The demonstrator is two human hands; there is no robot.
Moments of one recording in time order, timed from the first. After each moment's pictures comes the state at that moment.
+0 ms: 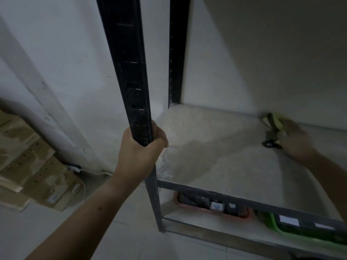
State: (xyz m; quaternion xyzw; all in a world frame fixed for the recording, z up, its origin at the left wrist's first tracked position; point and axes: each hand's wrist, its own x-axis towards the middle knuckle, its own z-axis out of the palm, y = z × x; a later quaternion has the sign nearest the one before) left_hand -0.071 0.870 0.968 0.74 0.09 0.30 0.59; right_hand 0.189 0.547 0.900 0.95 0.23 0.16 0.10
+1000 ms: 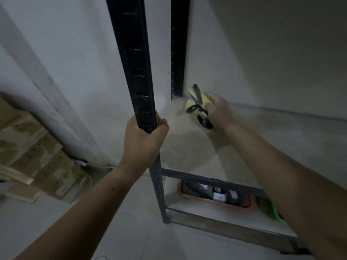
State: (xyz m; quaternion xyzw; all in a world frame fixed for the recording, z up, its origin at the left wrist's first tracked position) left_hand -0.070 0.867 0.959 0.74 0.11 0.34 0.58; right_hand 0.116 0.737 0.943 0.89 0.23 0.00 -0.39
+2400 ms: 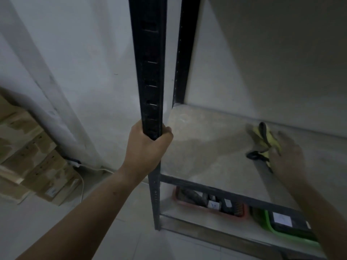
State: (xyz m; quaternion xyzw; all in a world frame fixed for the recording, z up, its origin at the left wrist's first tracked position) left_hand -0.072 0.868 0.963 0.74 0.12 0.31 0.58; right_hand 0.093 0.565 0.914 0.97 0.07 0.12 -0.22
